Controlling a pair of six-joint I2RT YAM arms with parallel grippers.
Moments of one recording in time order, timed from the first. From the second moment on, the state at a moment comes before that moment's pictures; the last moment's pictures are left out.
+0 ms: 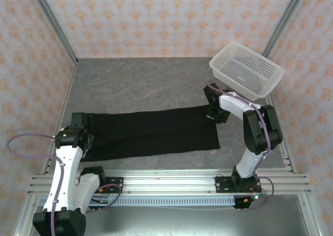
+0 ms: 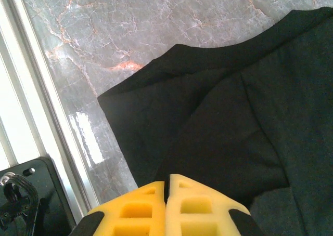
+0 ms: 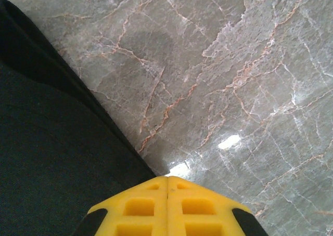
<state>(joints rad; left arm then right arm) 0.16 0.77 0.74 -1.27 -0.36 -1.12 0.30 1.74 1.12 -0.87 0.21 0.78</state>
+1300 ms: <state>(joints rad) -0.18 0.78 0.88 -1.35 -0.42 -1.25 0.36 1.63 1.11 -0.94 0.23 0.82</state>
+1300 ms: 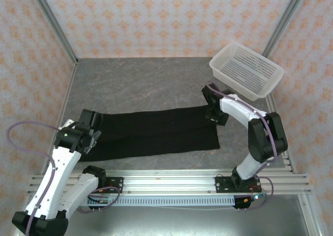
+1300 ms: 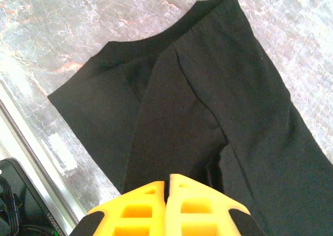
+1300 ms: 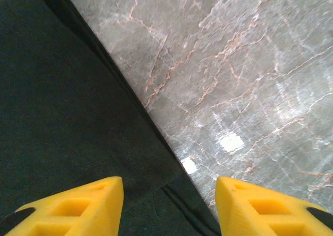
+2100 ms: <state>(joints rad) -0.73 1.04 0.98 -1.39 -0.55 -1.56 0.38 1.65 1.23 -0.94 0.23 0.80</state>
